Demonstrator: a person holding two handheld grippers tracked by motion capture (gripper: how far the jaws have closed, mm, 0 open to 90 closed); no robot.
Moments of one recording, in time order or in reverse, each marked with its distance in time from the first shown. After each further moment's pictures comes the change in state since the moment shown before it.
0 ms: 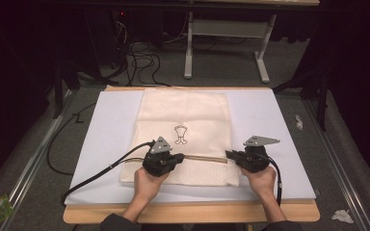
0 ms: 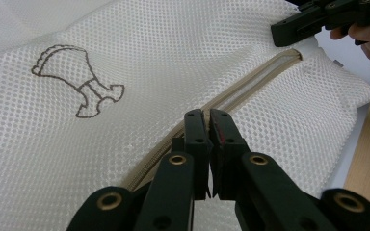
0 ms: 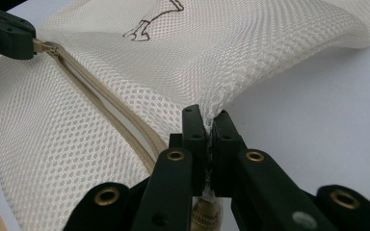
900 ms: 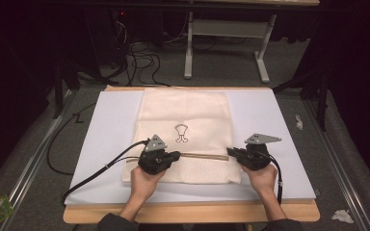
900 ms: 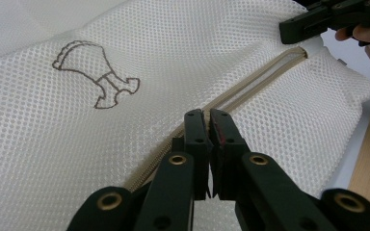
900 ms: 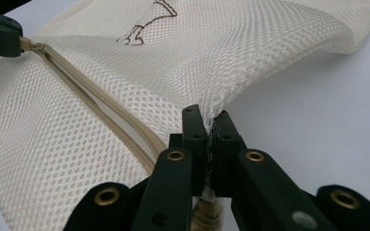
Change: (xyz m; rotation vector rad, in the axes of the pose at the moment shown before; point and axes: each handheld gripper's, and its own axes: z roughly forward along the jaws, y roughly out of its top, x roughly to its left) left arm 0.008 0.000 -0.007 -0.013 0.006 -0.018; right arm -0.002 0.006 -0.003 -0.015 -0.025 -0.006
